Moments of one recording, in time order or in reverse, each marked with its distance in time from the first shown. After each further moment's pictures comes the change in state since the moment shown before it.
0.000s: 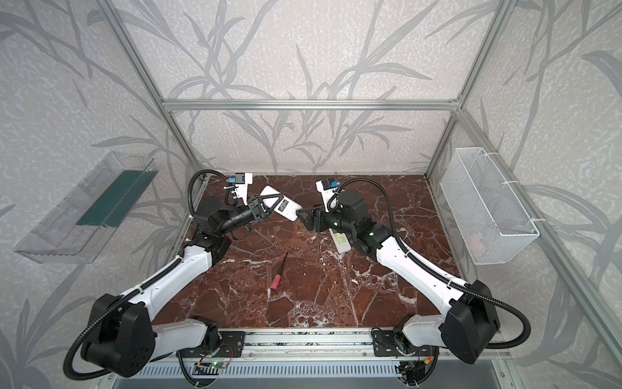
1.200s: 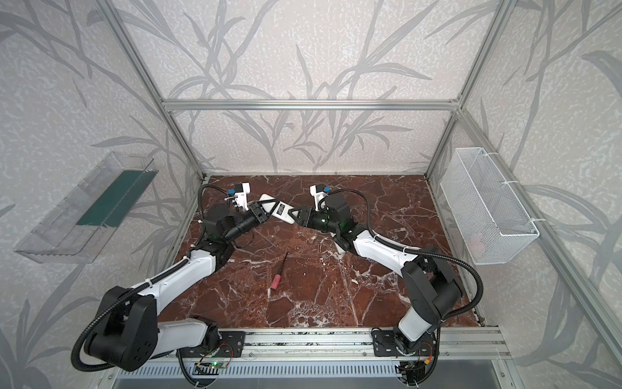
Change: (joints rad) left arm 0.001 0.052 -0.099 0.034 -0.165 -0.233; right arm 0.003 0.306 -0.014 0.386 -0.162 0.425
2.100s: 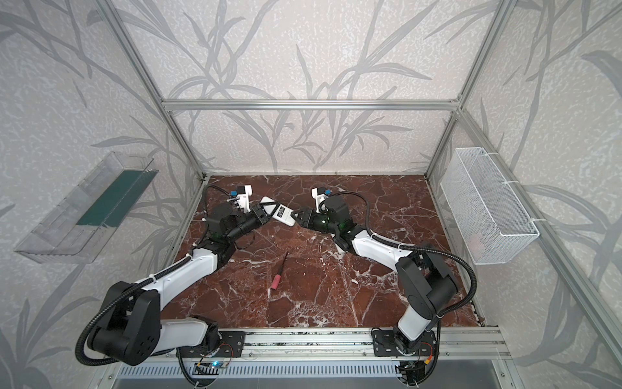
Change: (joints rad) left arm 0.001 0.039 0.000 -0.035 -0.022 0.035; right arm -0.009 0.037 -0.018 0.006 0.004 0.014
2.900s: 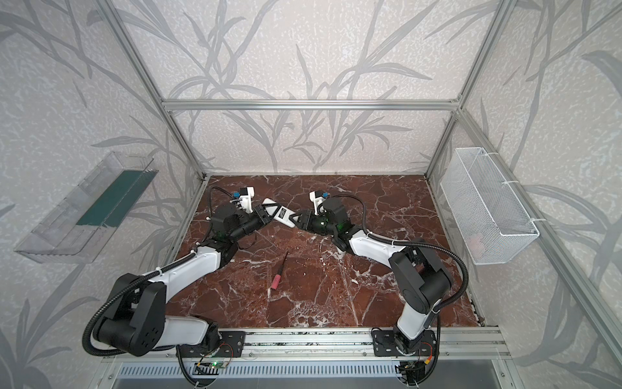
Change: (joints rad) left arm 0.001 0.046 0.000 0.005 -0.010 -0.016; right arm -0.003 0.055 0.000 0.031 -0.039 0.018
